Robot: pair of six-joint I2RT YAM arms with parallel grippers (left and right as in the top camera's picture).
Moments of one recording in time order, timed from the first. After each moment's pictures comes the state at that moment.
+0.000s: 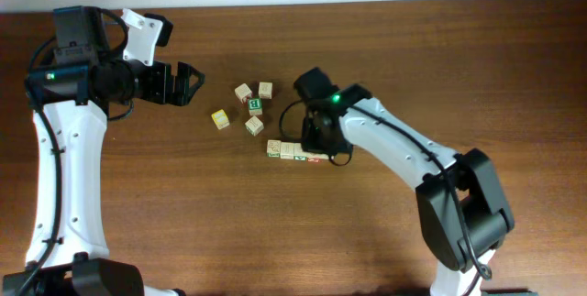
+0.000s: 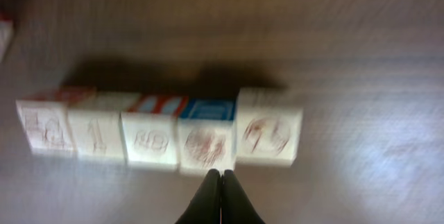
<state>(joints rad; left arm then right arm) 0.13 1.63 1.65 -1.01 0.50 0.32 0.53 1.95 1.45 -0.89 -0.03 0.67</state>
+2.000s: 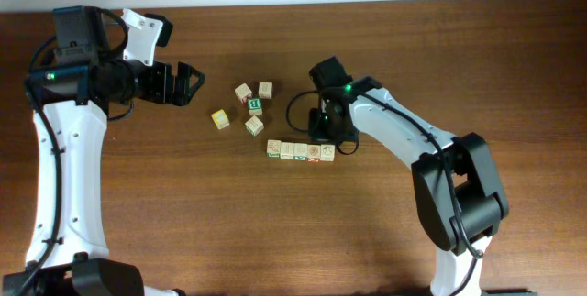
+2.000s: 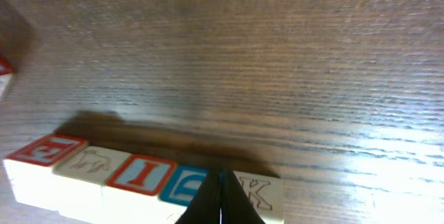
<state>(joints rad) 0.13 1.63 1.65 -1.01 0.50 0.32 0.45 2.03 1.48 -0.80 -0.13 0.52</state>
